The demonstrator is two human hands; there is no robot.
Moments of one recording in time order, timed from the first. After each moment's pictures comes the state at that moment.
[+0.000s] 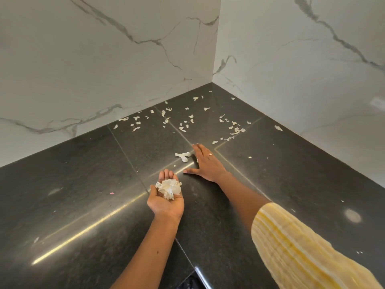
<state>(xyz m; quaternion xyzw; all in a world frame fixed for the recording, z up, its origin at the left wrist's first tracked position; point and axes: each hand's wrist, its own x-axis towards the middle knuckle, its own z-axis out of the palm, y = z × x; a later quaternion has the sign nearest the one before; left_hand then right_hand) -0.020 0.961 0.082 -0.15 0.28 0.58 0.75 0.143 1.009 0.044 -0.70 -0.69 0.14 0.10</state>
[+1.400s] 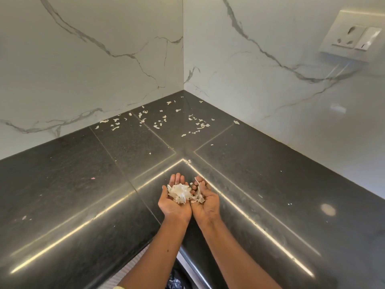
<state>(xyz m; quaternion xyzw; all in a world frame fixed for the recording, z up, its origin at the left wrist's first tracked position) 0.030 0.825 0.091 -0.08 0.27 0.51 0.81 0.086 0.800 0.070 -0.24 0.09 0.54 0.80</state>
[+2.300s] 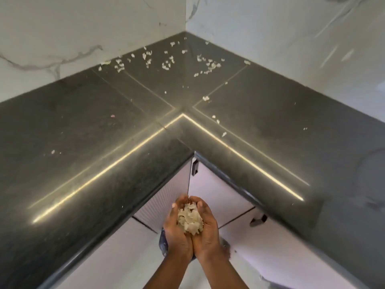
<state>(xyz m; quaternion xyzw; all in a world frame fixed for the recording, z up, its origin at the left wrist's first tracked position) -0.158 0.677 -0.022 0.02 0.39 0.45 0.81 -0.123 0.655 -0.031 -0.30 0.13 0.54 0.77</state>
